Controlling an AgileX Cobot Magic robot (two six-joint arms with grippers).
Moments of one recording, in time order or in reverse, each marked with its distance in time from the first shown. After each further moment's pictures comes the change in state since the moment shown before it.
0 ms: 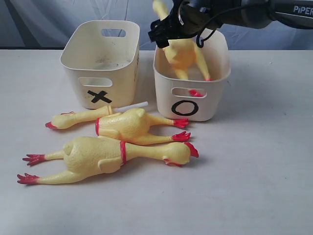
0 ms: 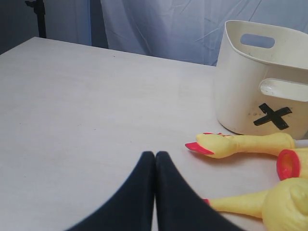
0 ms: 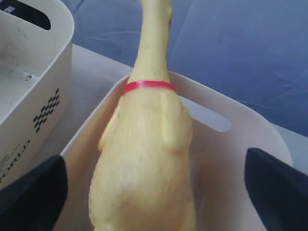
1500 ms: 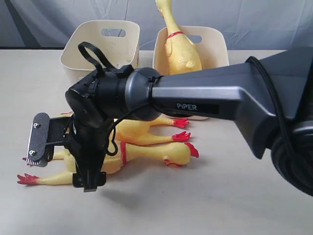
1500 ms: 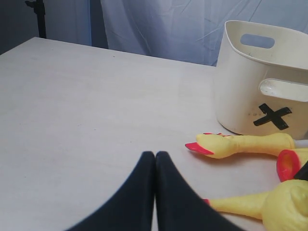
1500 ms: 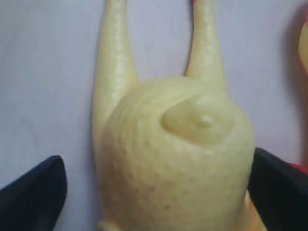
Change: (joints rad) left arm 0.000 0.000 0.000 0.000 0.000 0.000; right arm 0.467 0.177 -0.002 0.782 0.210 -1.394
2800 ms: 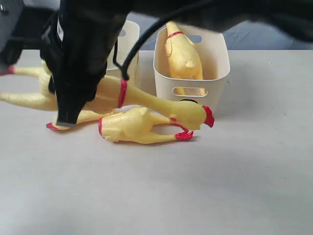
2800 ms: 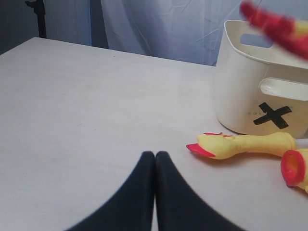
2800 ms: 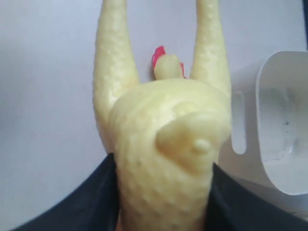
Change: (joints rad) left arm 0.000 0.000 0.000 0.000 0.000 0.000; right arm 0.001 -0.328 -0.146 -0.132 0.232 0.221
